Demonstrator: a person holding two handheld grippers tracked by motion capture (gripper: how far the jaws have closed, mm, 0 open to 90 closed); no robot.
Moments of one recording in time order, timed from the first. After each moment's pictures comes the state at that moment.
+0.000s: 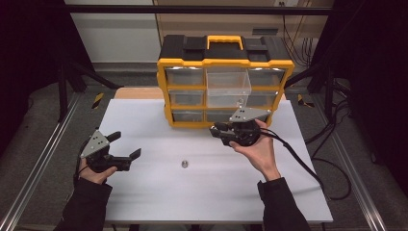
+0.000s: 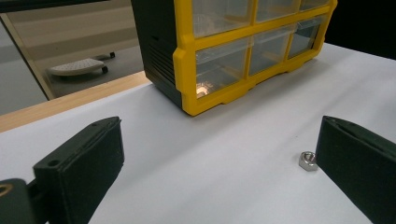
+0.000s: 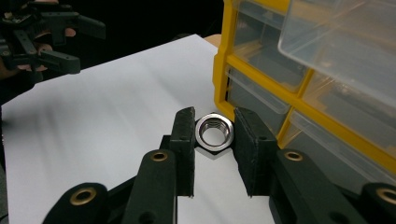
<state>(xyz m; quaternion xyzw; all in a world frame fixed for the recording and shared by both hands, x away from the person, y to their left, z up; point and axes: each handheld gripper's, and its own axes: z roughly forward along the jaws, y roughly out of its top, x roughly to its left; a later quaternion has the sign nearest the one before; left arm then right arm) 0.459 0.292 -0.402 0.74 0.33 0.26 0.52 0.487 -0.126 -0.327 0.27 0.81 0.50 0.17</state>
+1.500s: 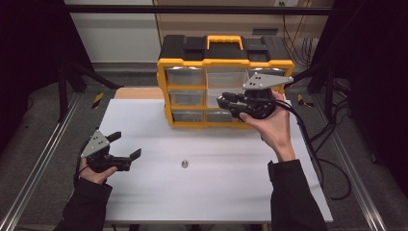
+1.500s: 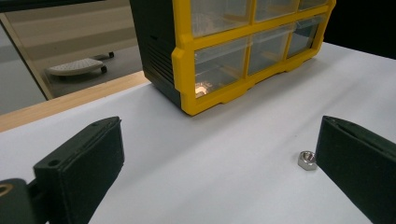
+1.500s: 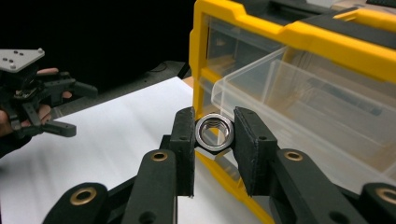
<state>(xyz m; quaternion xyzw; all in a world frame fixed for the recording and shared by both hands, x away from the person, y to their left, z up) 0.459 0.292 -0.402 0.74 0.33 0.26 0.52 0.495 -0.141 -0.240 0.27 0.78 0.52 0.21</state>
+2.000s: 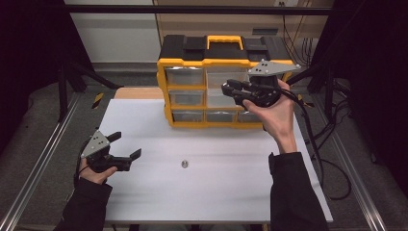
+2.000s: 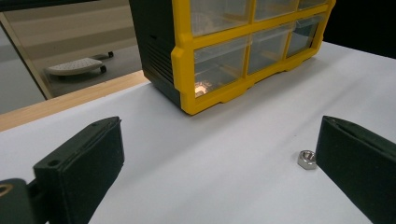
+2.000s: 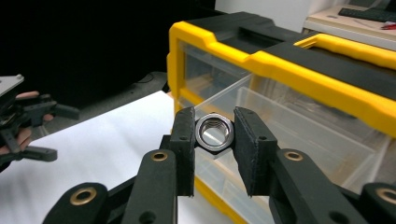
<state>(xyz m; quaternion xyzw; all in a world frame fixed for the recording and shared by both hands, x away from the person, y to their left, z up) 0.459 0.292 -0.402 0.74 0.33 0.26 0.52 0.506 -0.147 -0.219 0.29 0.76 0.53 0.24</state>
